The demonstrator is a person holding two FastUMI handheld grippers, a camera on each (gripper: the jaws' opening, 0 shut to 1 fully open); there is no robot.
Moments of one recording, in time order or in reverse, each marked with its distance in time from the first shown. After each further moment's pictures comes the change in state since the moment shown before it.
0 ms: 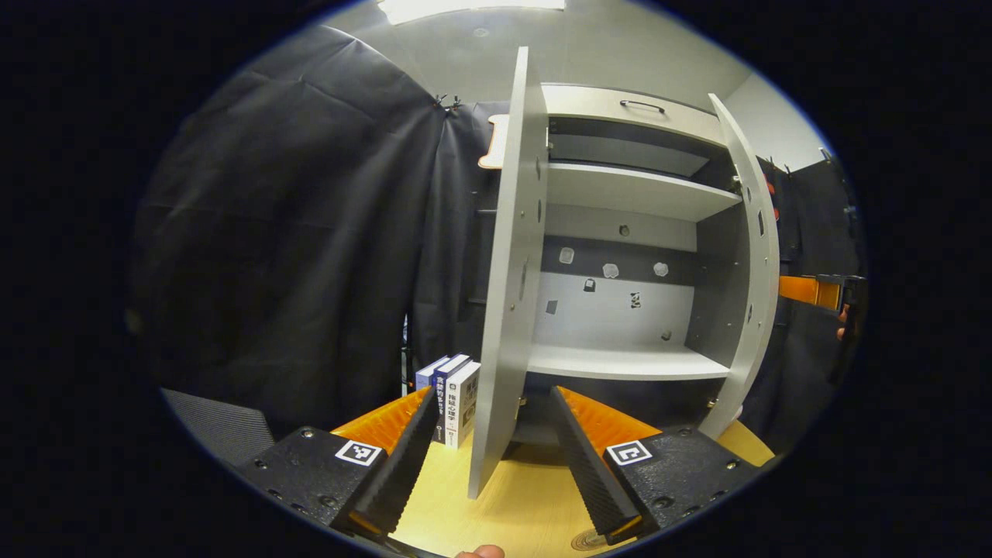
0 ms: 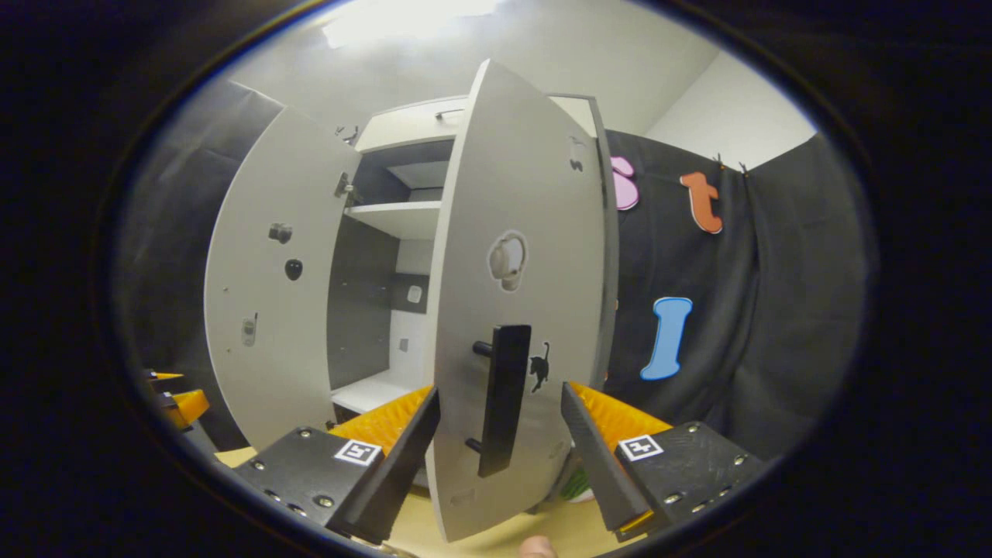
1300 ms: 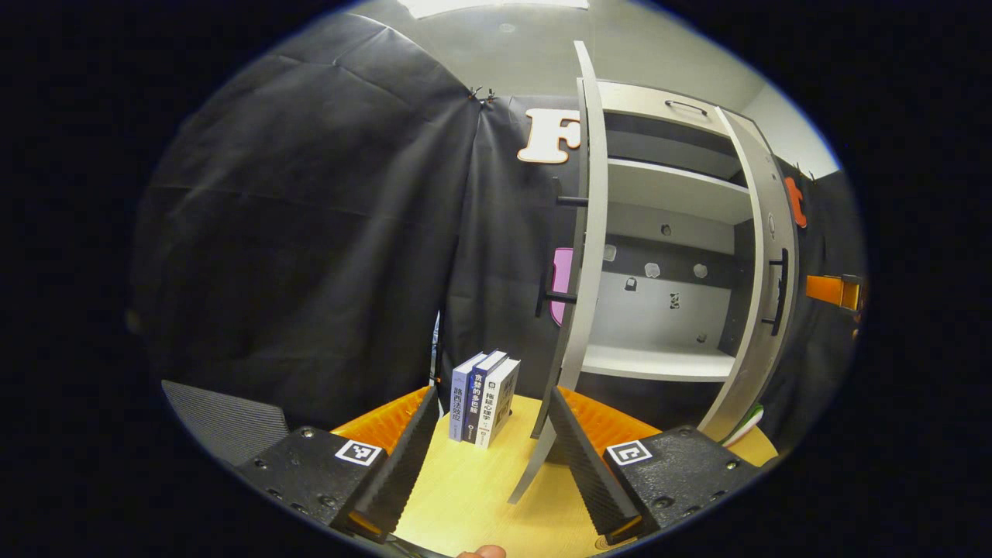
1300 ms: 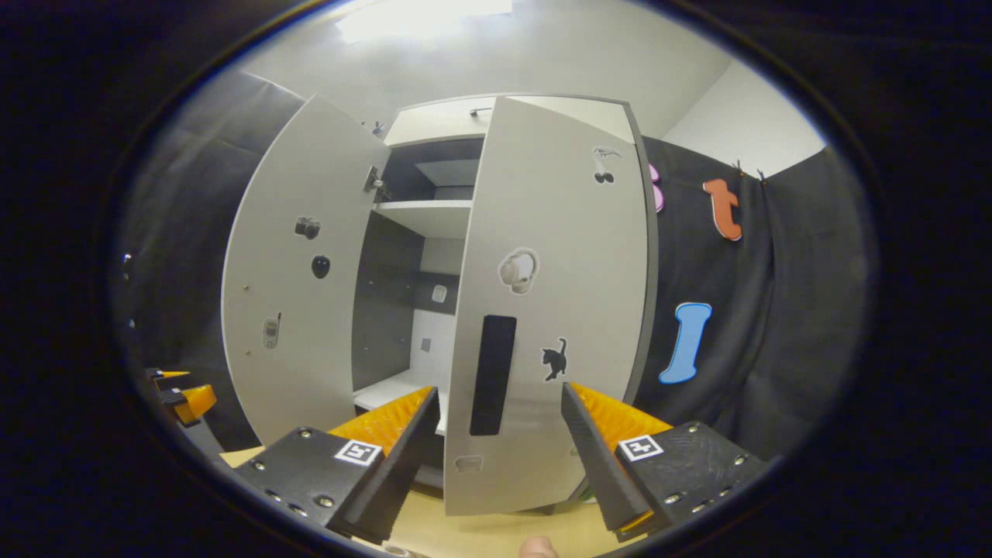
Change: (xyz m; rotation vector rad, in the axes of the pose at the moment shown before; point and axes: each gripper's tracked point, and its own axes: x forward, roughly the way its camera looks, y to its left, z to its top) left arm 0.021 0.058 -0.008 -0.032 0.020 0.078; right arm 0.003 0.042 0.007 -0.024 0.007 0.027
